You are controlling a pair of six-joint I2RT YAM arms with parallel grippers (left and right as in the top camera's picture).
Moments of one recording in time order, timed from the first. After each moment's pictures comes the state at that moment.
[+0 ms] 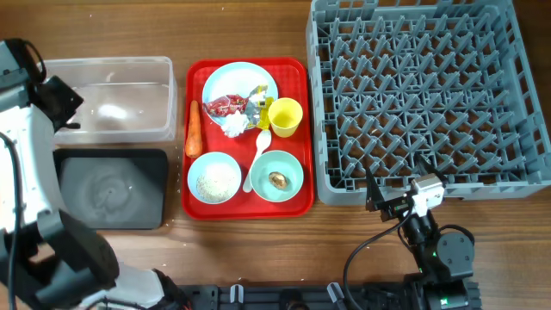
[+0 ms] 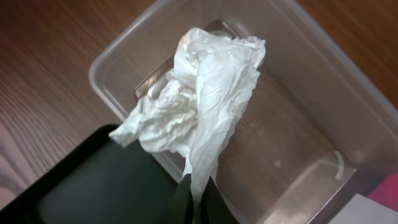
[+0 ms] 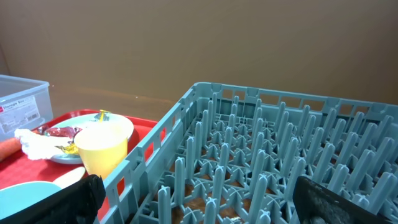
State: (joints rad) left arm 0.44 1.70 1.47 -0.83 -0.12 -0.38; right arm 0.13 0.02 0.01 0.01 -0.15 -0.05
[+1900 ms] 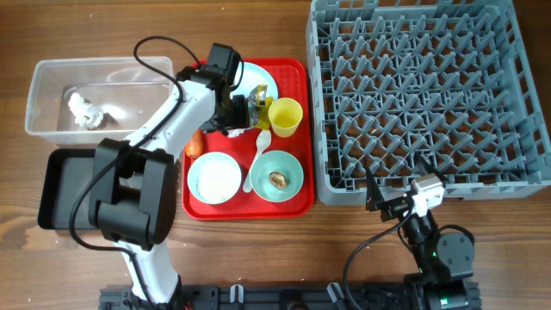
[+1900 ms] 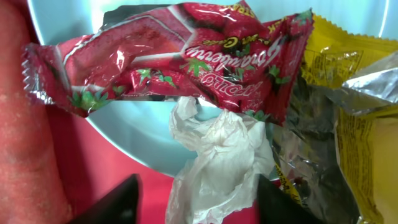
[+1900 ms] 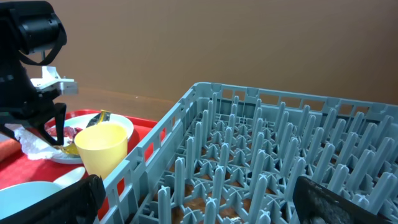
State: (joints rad) left arm -0.30 1.98 1.43 -0.82 0.03 -0.39; right arm 0.13 0.02 0.01 0.01 -0.15 -0.05
